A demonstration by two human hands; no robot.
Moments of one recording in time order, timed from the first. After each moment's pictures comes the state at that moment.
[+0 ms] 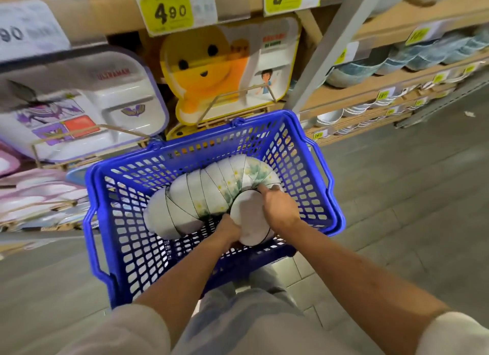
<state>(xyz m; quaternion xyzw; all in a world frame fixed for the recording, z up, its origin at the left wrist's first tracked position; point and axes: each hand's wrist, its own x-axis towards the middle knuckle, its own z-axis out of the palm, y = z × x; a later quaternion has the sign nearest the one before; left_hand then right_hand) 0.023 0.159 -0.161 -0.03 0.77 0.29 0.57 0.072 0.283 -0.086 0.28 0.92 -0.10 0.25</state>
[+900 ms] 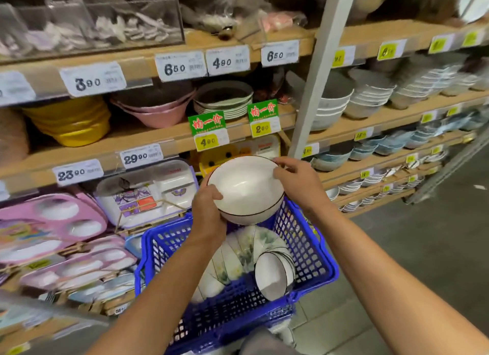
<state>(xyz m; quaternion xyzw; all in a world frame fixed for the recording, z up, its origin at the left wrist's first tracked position) -0.015 0.140 0.152 -0.01 0.50 0.82 0.26 0.052 0.298 0.173 0.29 0.78 -0.52 -0.18</state>
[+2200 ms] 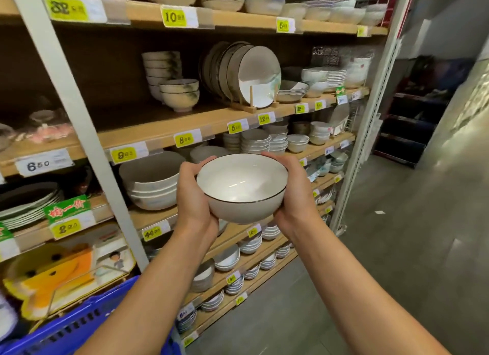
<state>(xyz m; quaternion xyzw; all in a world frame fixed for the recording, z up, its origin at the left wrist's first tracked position) 0.204 0.479 0.316 0.15 0.46 0.82 0.30 0.295 0.576 0.309 0.23 0.45 -0.77 -0.39</state>
